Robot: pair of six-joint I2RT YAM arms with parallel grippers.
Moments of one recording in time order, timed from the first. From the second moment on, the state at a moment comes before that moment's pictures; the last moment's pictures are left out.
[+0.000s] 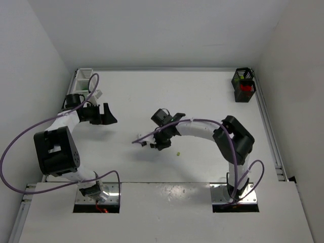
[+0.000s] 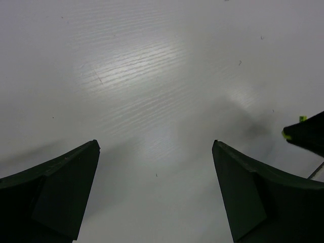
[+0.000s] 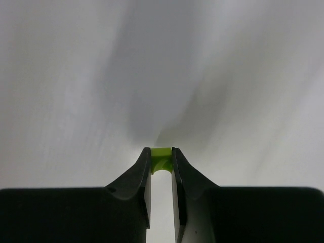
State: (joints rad) left arm 0.30 1.56 0.94 -0.41 0.76 0.24; right arm 0.89 1.93 1.21 -0.53 -0.44 -1.00
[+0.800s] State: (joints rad) left arm 0.13 1.46 0.98 -0.38 0.66 0.16; right arm -0.23 2.06 1.88 -0.34 -0.22 -0.28
